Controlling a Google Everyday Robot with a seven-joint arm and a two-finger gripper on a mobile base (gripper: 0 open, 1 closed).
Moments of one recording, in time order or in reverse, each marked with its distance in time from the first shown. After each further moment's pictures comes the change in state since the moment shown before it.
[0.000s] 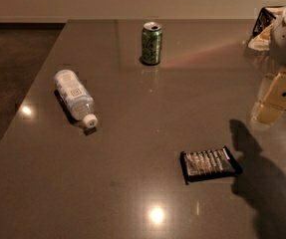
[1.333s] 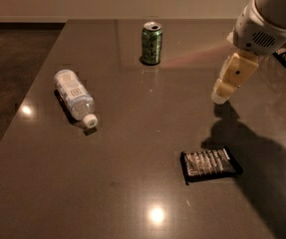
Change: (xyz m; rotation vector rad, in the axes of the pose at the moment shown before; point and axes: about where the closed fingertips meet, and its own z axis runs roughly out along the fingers) arm -0.031 -0.065 0.049 0.004 -0.070 0.153
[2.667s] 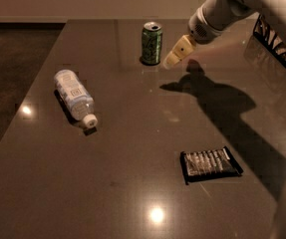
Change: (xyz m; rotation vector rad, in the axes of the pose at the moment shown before) arm -0.094 -0.126 0.117 0.055 -0.234 0.258
